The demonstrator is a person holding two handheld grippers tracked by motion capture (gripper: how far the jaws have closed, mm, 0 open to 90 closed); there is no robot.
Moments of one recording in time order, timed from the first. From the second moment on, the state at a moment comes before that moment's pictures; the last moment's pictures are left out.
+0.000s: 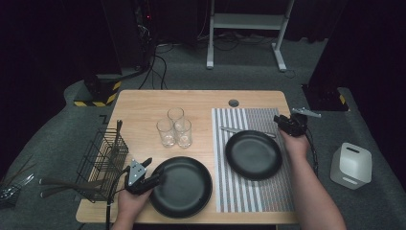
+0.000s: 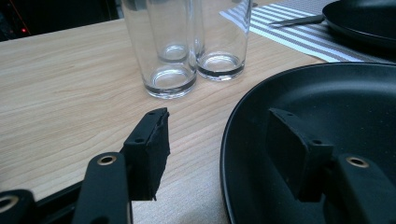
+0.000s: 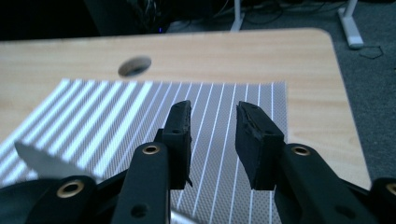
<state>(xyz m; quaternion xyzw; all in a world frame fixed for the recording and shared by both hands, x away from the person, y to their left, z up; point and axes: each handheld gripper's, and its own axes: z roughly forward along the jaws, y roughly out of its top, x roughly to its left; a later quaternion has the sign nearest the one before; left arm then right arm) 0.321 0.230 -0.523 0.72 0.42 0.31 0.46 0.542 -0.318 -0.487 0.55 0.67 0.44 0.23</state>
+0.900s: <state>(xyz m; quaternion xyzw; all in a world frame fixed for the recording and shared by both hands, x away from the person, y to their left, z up) 0.321 0.229 -0.523 0.72 0.42 0.31 0.46 0.529 -0.319 -0.519 0.49 0.77 0.37 0.17</state>
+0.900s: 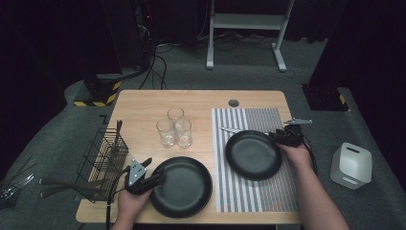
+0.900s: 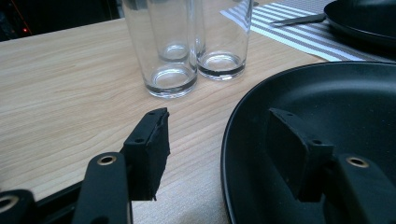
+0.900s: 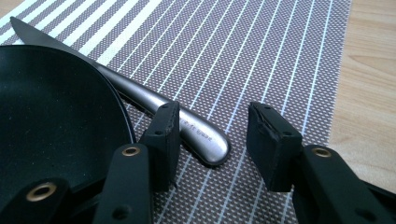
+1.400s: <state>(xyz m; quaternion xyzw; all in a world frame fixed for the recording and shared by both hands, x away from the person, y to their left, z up) 0.321 0.230 -0.523 0.72 0.42 0.31 0.46 0.532 -0.318 -0.519 0.48 0.78 0.36 0.18</state>
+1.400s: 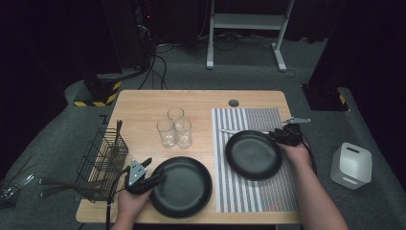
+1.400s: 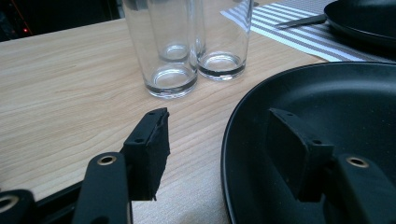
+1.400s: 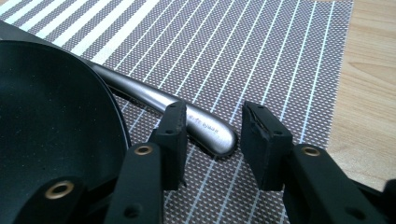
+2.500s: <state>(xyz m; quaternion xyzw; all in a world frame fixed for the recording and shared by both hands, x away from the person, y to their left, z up) 0.321 0.230 -0.523 0.72 0.42 0.31 0.46 0.543 -0.313 -0.520 0.47 0.78 0.37 0.18</state>
